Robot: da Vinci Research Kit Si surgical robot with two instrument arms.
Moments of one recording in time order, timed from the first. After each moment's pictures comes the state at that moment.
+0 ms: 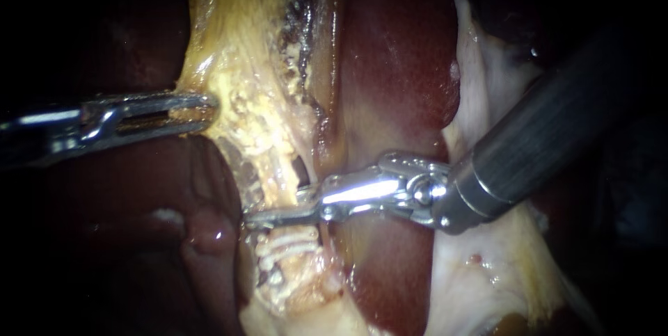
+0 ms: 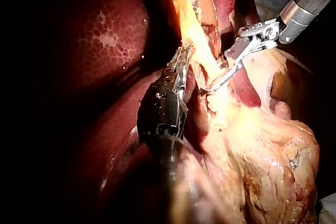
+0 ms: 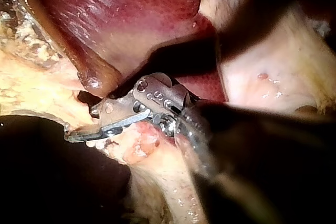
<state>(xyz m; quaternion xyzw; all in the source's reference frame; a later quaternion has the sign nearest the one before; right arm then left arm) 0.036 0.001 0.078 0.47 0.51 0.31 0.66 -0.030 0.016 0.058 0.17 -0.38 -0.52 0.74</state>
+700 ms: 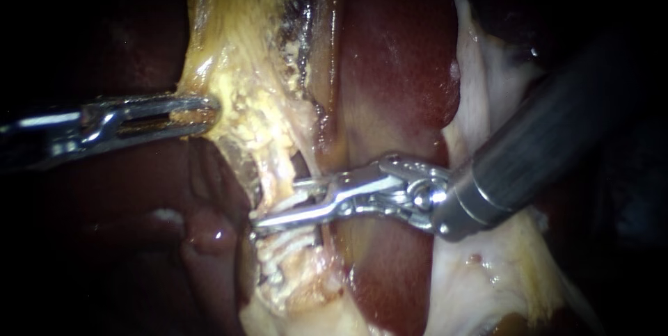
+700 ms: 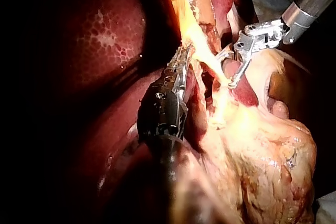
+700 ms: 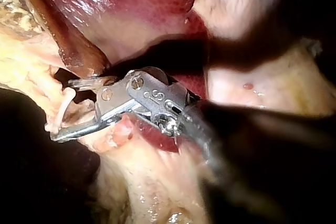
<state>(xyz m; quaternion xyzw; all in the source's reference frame) 0.033 0.000 0.077 0.37 0.60 0.21 0.67 -0.030 0.016 0.058 0.17 -0.38 -0.52 0.74</state>
